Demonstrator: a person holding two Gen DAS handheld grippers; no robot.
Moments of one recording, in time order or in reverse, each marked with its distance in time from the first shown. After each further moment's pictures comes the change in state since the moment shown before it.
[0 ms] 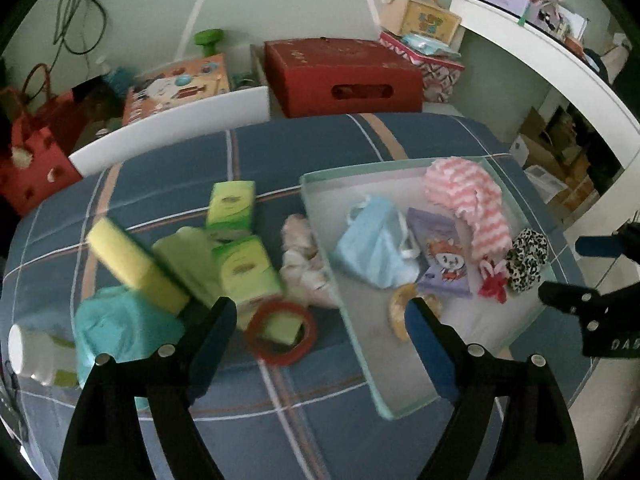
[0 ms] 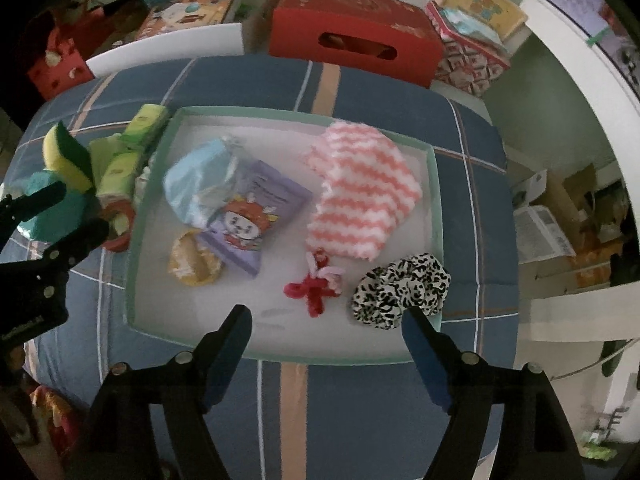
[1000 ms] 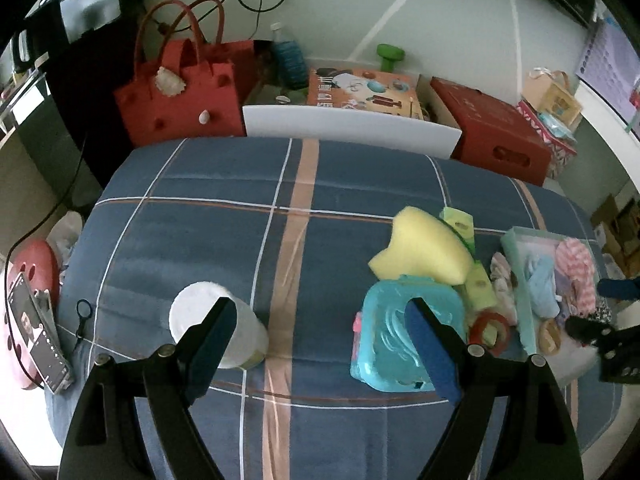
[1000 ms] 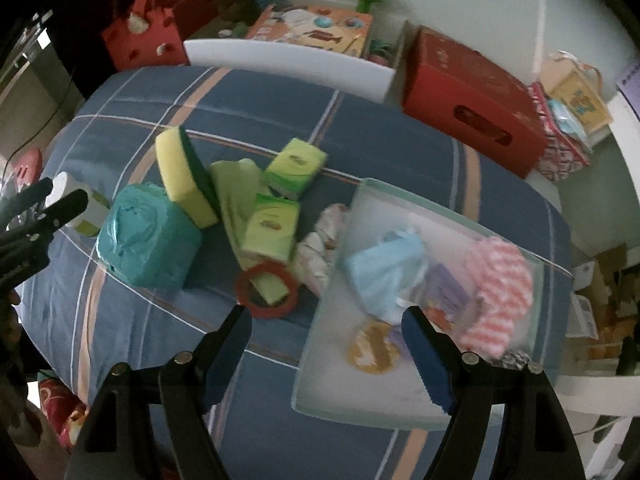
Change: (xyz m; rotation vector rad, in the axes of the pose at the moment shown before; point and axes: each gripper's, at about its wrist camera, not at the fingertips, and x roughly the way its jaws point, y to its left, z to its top) left arm -0.056 0.194 -0.031 -0.300 -0.060 0.207; right arm -0.006 0.167 0.063 -0.203 -0.046 0.094
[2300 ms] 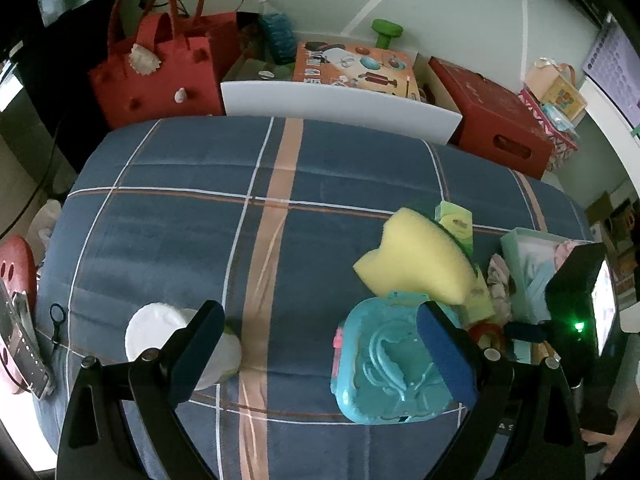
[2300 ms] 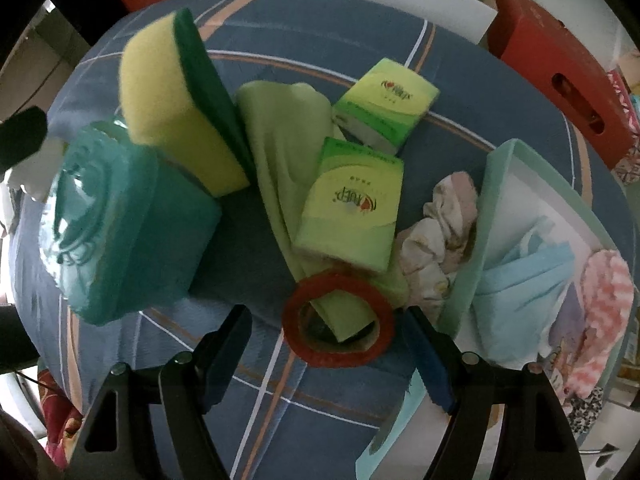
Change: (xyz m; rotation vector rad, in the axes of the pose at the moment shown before) left arm 0.032 -0.009 0.021 -0.007 0.104 -0.046; right arm 0.113 0.052 0.016 -0.064 0.160 0.131
